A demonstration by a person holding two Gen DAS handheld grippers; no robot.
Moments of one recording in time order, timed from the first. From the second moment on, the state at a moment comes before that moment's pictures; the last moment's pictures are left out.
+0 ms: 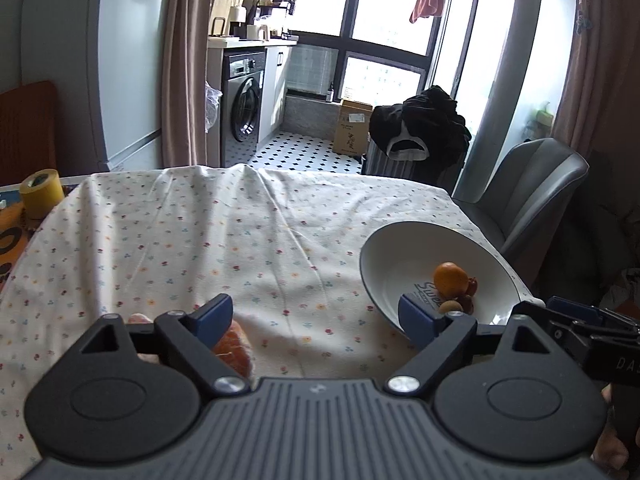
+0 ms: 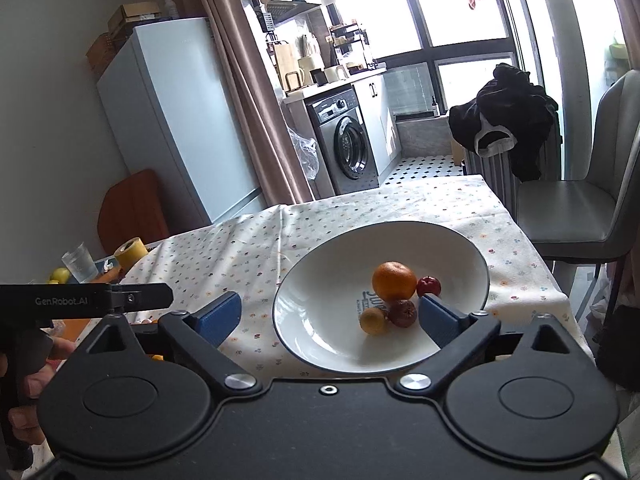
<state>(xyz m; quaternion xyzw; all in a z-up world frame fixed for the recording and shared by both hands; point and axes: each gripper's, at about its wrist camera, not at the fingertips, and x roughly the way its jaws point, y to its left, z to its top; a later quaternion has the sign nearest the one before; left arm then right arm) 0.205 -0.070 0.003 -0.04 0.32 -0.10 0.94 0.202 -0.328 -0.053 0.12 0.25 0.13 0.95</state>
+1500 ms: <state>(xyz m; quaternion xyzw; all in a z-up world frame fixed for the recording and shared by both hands) 0.169 0.059 -0.018 -0.11 0.33 0.04 0.94 0.248 -0.197 -0.055 0.02 0.33 0.29 0.90</state>
